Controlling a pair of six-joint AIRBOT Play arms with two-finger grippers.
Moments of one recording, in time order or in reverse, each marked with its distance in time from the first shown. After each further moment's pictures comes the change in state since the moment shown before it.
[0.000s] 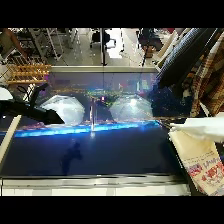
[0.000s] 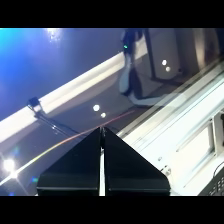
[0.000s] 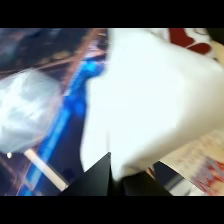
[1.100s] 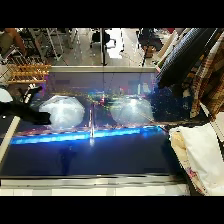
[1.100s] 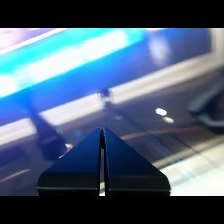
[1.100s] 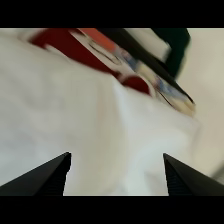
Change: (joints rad) left arm 0.013 0.033 0.000 0.383 0.113 -0.083; right arm -0.161 0.179 -0.526 -0.317 -0.231 -0.462
